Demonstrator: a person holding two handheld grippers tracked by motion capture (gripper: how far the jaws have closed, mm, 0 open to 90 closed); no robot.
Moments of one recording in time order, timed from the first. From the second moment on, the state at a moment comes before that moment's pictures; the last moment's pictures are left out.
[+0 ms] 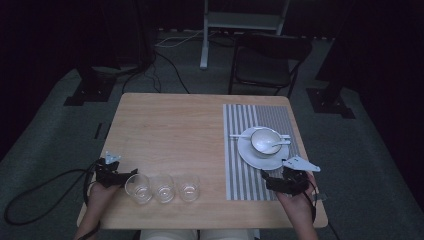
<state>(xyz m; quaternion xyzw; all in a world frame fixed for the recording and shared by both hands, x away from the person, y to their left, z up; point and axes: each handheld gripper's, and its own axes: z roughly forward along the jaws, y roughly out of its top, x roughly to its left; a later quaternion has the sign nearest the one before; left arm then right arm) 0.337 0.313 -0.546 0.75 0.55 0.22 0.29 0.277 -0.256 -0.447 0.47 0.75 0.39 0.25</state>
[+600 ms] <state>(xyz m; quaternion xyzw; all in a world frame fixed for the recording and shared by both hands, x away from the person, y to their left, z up) 0.337 0.313 -0.546 0.75 0.55 0.22 0.29 0.282 -0.199 -0.426 0.39 0.78 0.43 0.23</state>
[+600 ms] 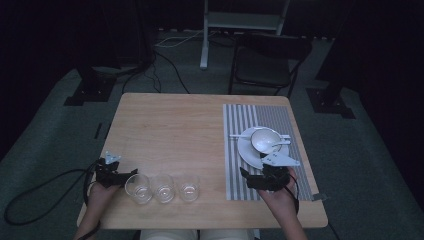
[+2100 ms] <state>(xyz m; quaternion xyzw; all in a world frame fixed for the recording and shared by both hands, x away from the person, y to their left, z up) 0.337 0.313 -0.546 0.75 0.55 0.22 0.30 0.287 -0.065 -0.471 0.26 0.86 0.43 0.08</state>
